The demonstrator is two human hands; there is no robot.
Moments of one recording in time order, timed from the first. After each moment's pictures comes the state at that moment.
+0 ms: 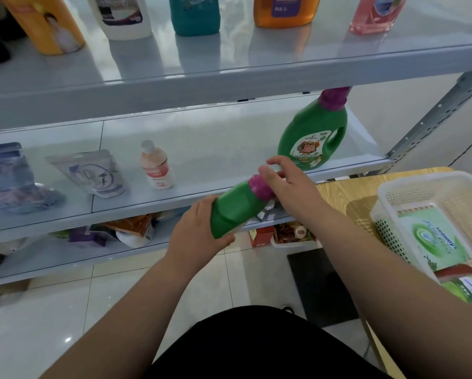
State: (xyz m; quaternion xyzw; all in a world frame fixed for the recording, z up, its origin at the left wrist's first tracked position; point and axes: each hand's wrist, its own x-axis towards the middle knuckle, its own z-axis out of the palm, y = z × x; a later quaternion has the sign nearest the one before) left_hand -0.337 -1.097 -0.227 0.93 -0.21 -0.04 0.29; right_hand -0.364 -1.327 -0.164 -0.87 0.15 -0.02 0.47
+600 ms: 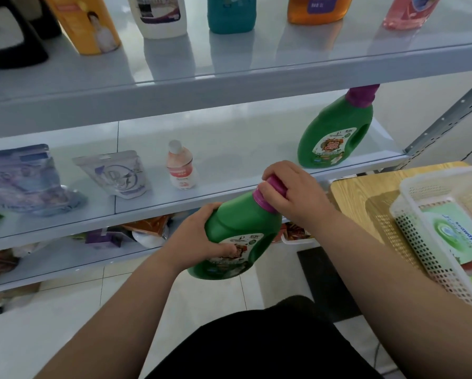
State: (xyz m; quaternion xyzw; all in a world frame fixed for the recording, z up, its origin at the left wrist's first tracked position) left_hand -0.298 -1.017 -0.222 0.84 -0.25 -0.22 0.43; right_hand -0.352 -1.269 -0.166 -0.94 -0.01 -0.13 0.30
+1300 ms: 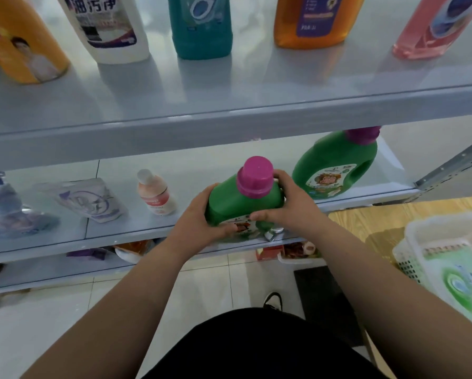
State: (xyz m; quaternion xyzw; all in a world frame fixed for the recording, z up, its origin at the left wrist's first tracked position) left_hand -0.218 -1.121 -0.236 0.81 -0.19 -0.18 0.52; right_hand -0.274 -1.363 -0.198 -0.85 0.06 0.04 0.52
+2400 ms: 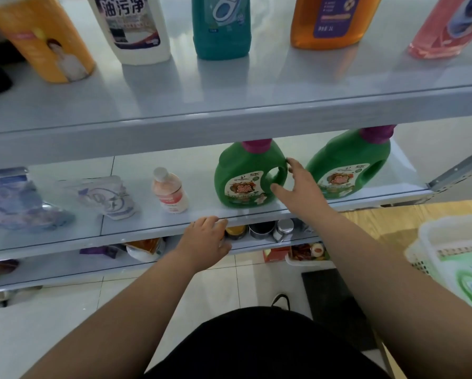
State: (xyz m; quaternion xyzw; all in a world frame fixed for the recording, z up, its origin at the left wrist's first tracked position) left_hand -0.223 -1.101 -0.286 0.94 -0.31 -0.16 0.04; right_hand -0.238 -1.366 -0.225 -0.90 0.16 -0.01 0.41
